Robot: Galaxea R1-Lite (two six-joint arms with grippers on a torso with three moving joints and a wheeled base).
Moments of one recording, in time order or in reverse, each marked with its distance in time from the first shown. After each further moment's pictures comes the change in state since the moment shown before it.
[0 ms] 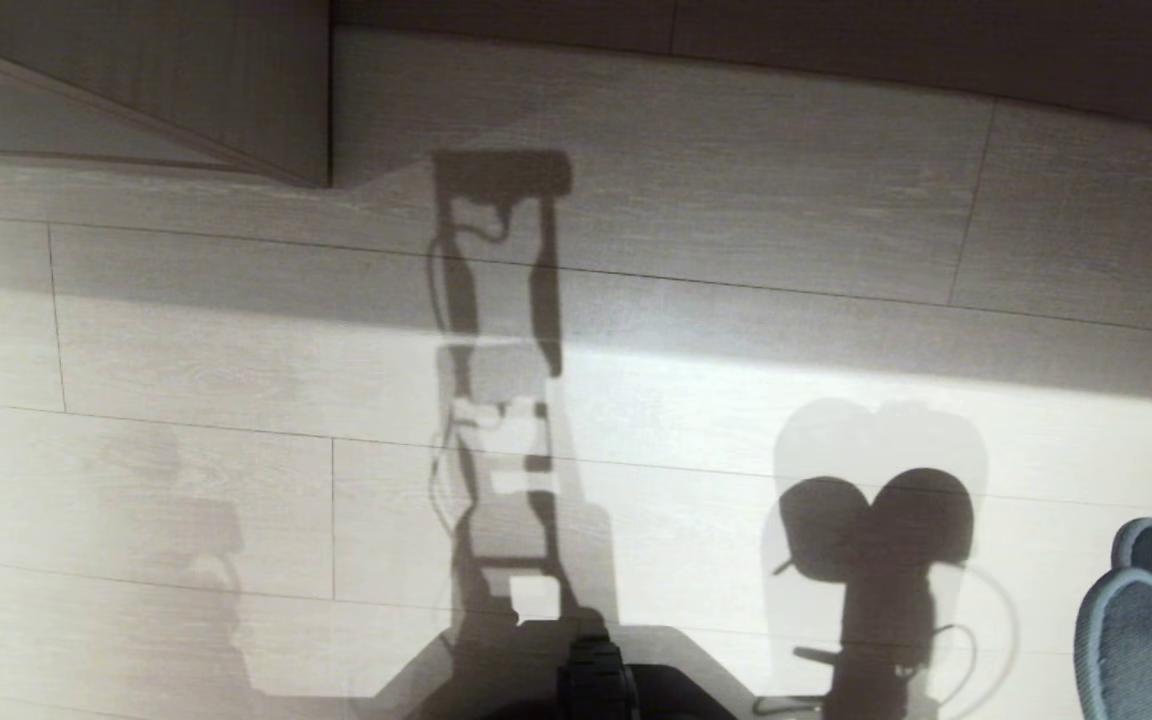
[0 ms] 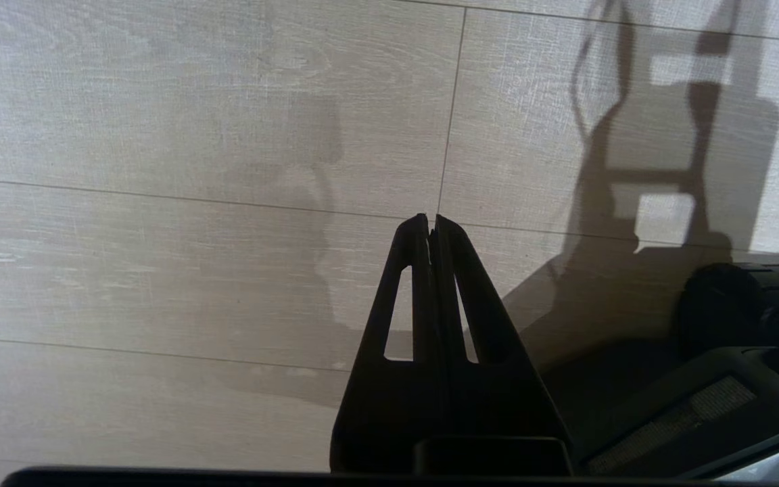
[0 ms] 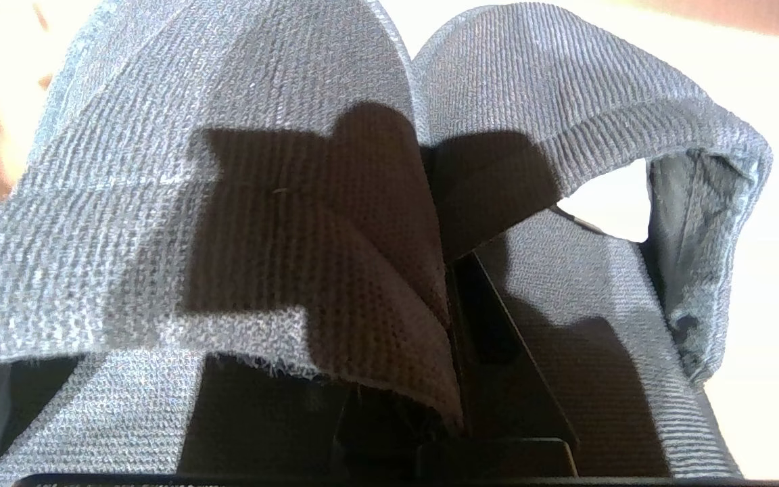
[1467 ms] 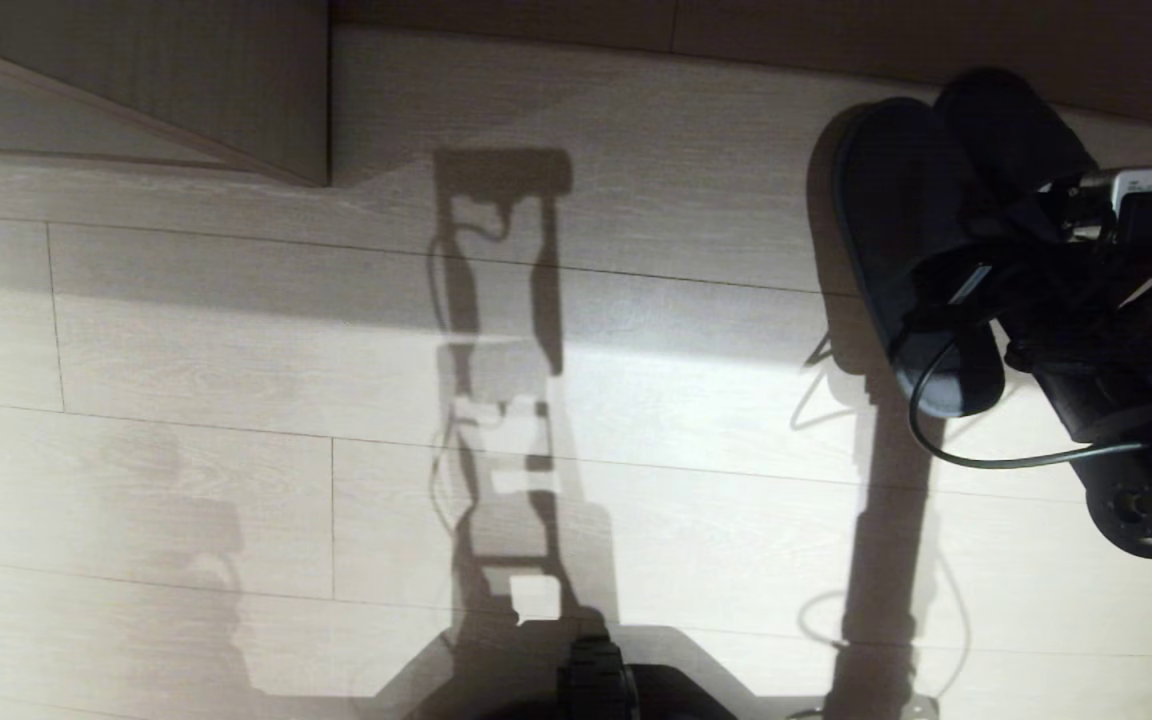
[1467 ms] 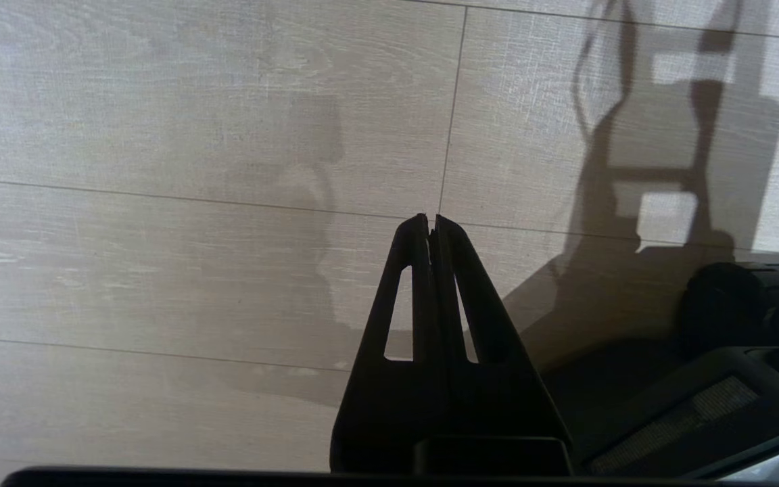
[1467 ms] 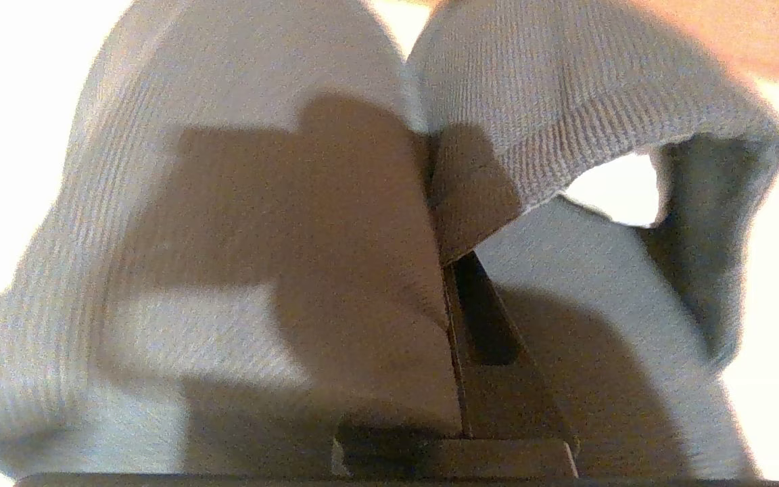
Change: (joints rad) left arm 0.000 0.000 0.000 0.000 -0.001 0.003; right arm 0.012 1.782 -0.719 -1.496 -0.079 -0.132
